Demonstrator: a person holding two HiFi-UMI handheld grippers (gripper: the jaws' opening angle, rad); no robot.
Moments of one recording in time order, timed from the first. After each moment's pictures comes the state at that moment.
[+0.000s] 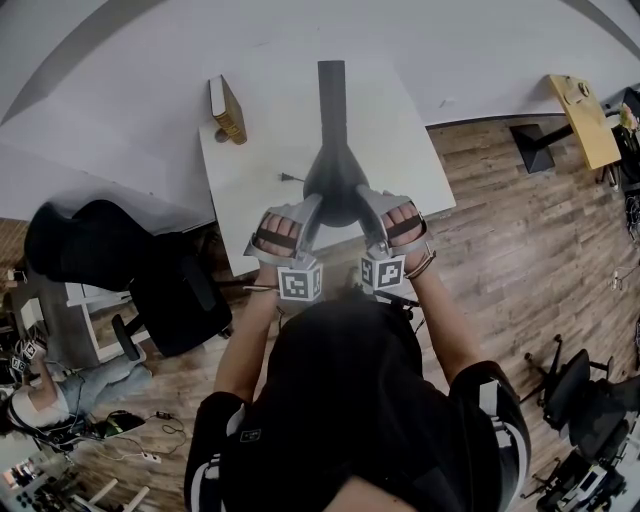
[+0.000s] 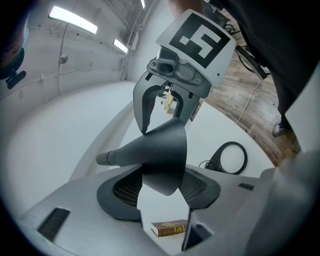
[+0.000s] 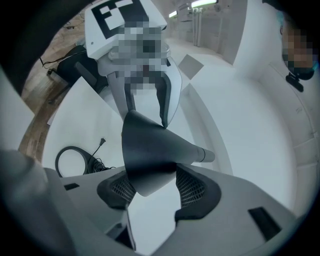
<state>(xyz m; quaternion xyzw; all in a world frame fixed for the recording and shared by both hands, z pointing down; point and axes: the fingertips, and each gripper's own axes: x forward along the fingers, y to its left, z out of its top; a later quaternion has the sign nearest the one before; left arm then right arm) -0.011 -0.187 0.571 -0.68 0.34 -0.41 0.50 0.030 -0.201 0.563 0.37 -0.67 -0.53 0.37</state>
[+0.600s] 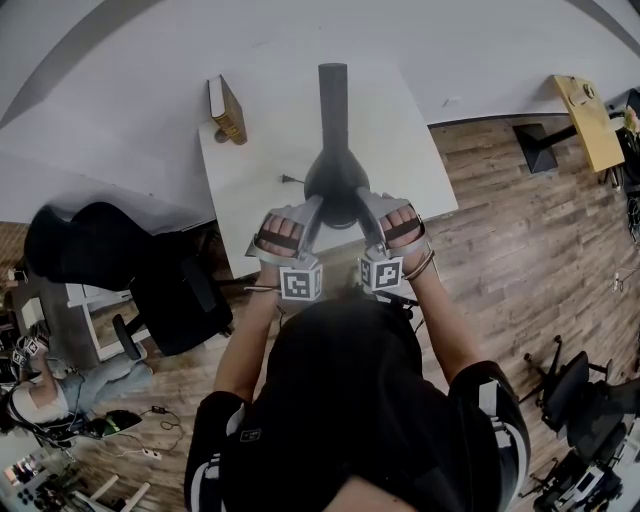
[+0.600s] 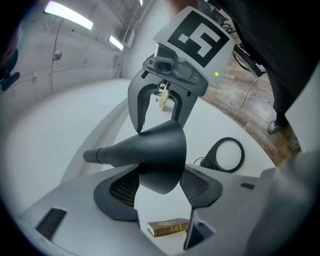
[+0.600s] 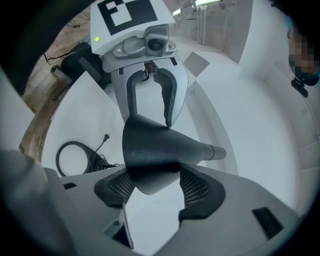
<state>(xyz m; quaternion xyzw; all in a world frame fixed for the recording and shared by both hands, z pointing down) -0.011 -0.197 0.594 -0.68 0.32 -0.44 0.49 0.031 -0.212 0.582 0.36 -0.66 -0.53 0.39</state>
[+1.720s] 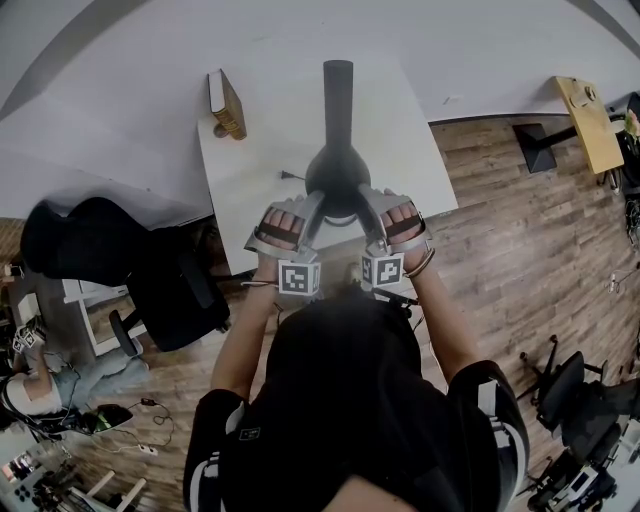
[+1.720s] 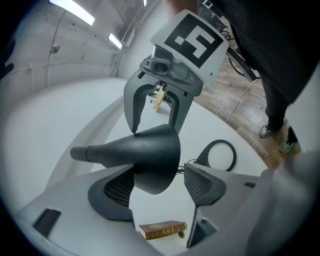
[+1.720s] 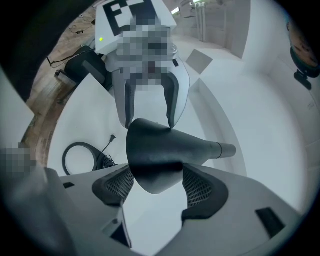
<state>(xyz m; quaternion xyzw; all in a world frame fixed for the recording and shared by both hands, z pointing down) -0.009 -0.198 0.607 -0.70 0.29 -0.45 0.47 0.032 -0.214 0.596 0.34 -0.68 -0.51 0.40</state>
